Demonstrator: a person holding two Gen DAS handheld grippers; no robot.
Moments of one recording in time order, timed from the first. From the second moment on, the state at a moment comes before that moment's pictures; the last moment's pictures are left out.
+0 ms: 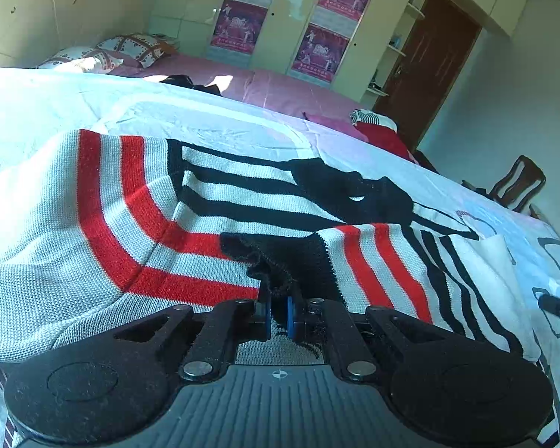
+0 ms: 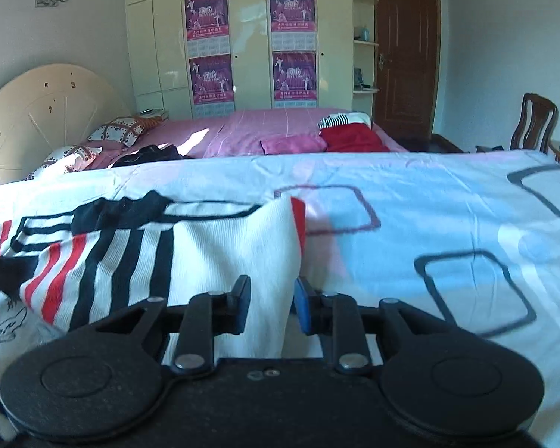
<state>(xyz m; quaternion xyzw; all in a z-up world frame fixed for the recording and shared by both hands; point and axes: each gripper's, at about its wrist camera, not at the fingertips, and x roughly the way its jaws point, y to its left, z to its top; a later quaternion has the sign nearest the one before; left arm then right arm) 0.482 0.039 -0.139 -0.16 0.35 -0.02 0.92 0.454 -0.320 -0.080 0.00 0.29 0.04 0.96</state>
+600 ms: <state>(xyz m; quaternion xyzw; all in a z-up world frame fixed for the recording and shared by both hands) 0.488 0.017 -0.096 -0.11 0.28 0.00 0.95 0.529 -0.337 -0.095 0.01 0.28 0.05 0.96</state>
